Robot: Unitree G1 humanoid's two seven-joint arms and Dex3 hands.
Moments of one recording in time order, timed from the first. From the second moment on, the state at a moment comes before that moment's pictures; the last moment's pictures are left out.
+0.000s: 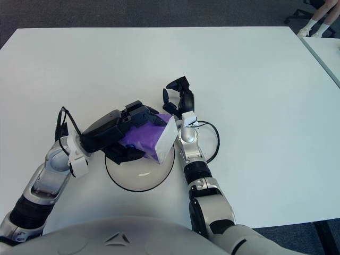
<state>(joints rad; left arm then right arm) -0.03 0.37 -0.28 -0.46 0.26 -0.40 -0.47 -0.39 0.07 0.02 0.66 -0.06 -0.63 -0.22</state>
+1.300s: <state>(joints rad) -0.03 0.45 -0.26 -0.48 0.18 -0.40 -0.51 -0.44 0.07 0.03 0.73 -0.07 -0.67 -0.35</state>
